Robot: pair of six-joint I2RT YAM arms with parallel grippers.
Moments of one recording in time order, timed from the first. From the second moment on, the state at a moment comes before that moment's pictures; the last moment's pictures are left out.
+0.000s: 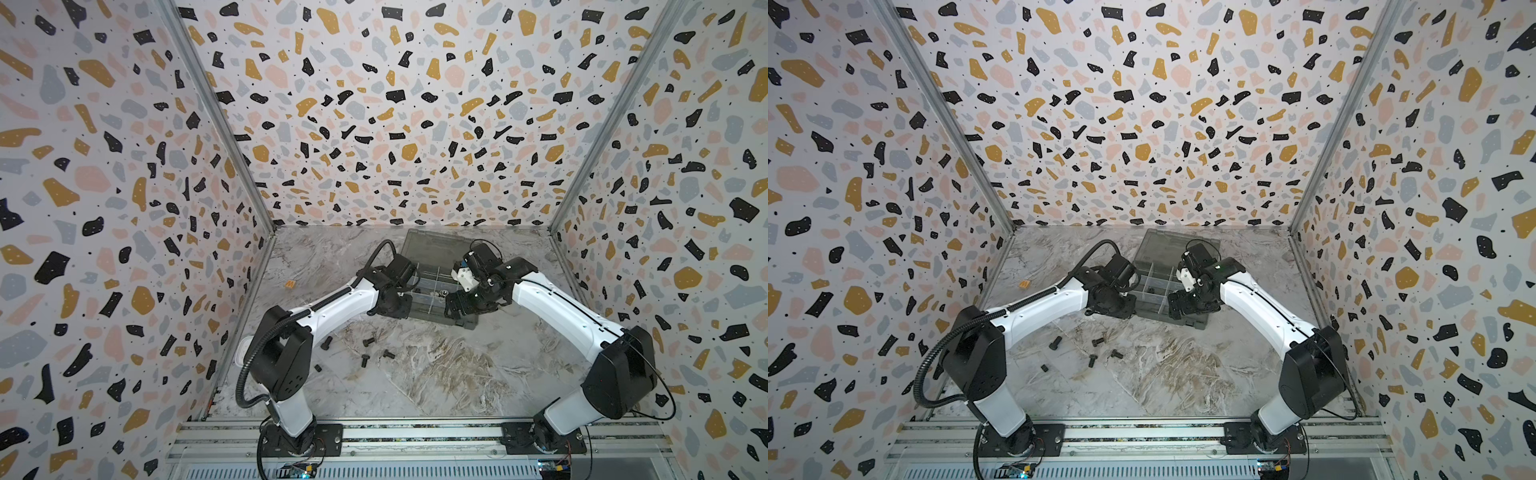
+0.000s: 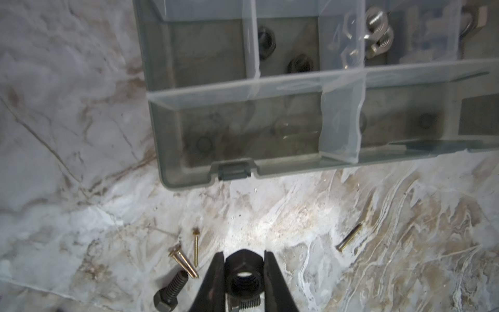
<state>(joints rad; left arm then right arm) -0.68 1.76 1.40 -0.84 -0.01 -0.35 0.53 1.54 1.35 -1.03 -0.21 0.22</state>
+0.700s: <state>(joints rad) -0.68 2.26 2.05 -0.94 0.03 -0.27 0.41 1.46 1.34 -1.03 -0.21 0.20</state>
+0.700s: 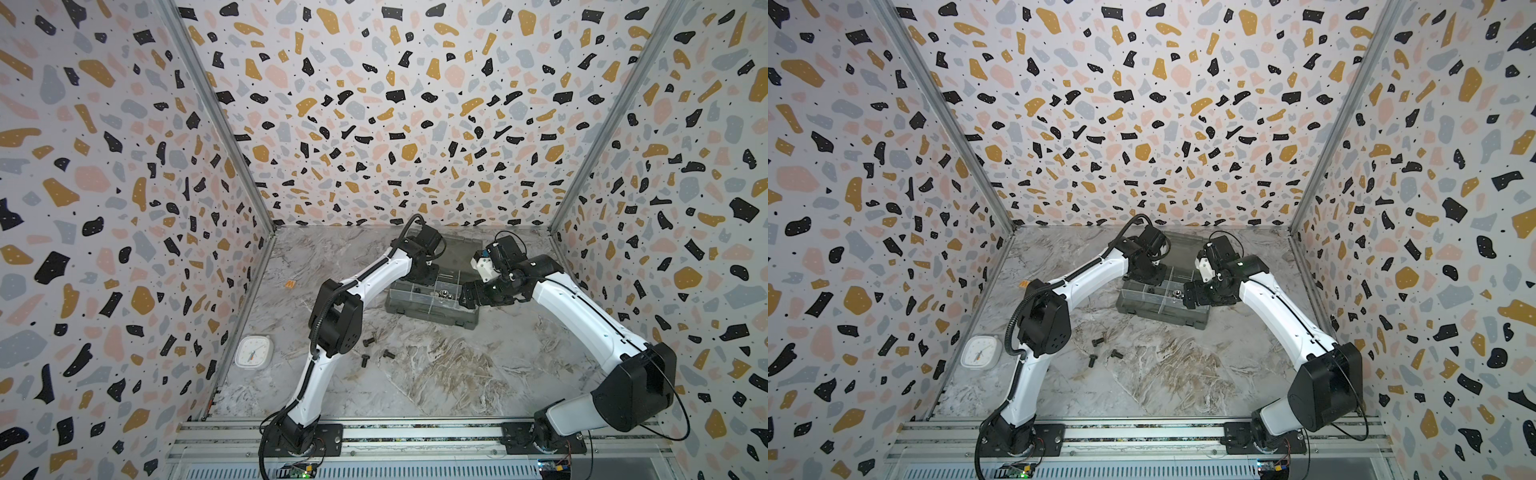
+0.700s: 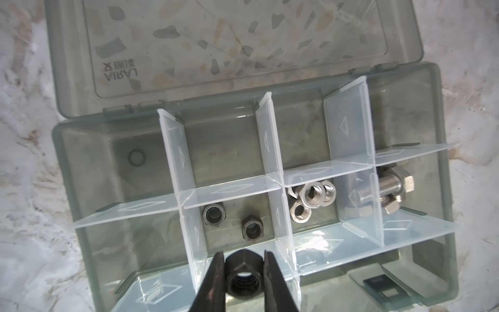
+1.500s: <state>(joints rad) -0.55 1.69 1.44 -0.86 -0.04 -0.29 0.52 1.60 1.45 -1.03 -0.22 0.19</state>
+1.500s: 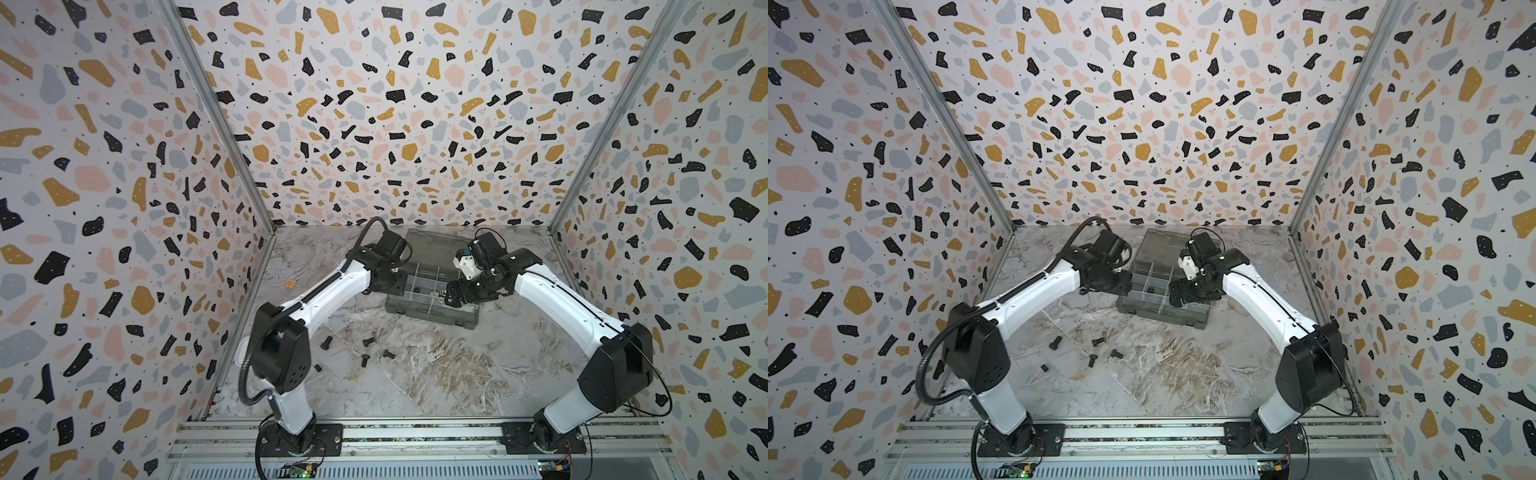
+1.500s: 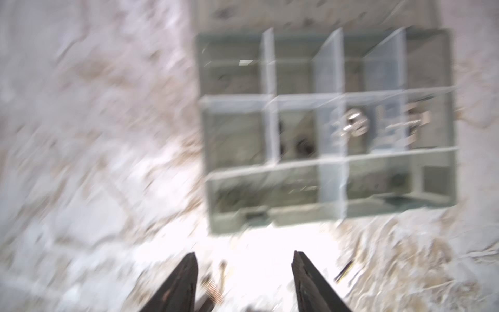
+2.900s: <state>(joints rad) -0.36 1.03 0.57 -0.92 -0.21 -0.91 0.59 1.70 1.42 -0.95 -0.30 0.16</state>
